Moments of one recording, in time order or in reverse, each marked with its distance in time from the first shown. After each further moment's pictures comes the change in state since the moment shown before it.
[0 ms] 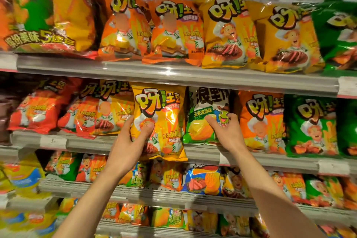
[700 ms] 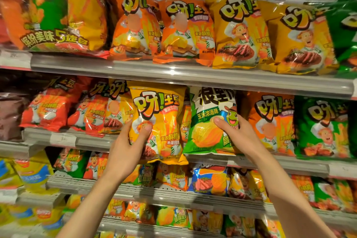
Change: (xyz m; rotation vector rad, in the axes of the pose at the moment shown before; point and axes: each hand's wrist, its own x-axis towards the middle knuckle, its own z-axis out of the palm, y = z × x) left_hand -0.006 -0.013 -0.019 0.051 0.047 0.002; right_hand -0.028 -0.022 -0.022 0.091 -0.233 -0.090
